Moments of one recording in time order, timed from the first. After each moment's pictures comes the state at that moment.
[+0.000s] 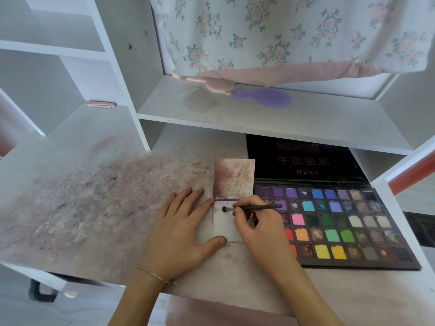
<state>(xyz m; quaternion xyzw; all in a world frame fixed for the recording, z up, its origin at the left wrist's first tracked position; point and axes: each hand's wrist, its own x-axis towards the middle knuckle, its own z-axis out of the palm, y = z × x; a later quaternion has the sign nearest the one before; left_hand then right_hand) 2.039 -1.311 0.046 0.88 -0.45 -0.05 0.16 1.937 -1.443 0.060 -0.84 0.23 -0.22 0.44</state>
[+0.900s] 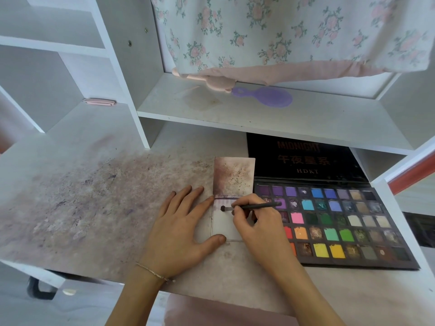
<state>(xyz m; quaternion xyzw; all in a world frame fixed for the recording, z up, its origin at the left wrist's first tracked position) 2.039 -1.311 0.045 0.88 -0.45 -0.05 0.17 1.939 -1.444 0.061 -0.84 0.22 -0.21 0.45</state>
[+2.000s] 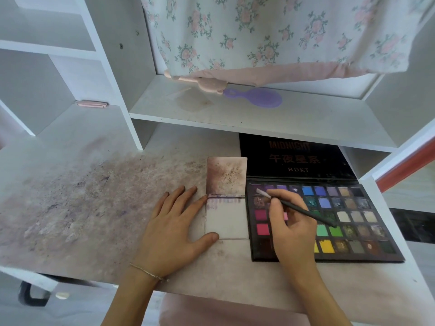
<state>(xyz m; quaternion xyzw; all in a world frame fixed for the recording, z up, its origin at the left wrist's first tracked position) 2.039 -1.310 0.049 0.88 -0.45 -0.05 0.16 1.909 -1.460 0.064 -0.73 0.26 -0.40 0.48</state>
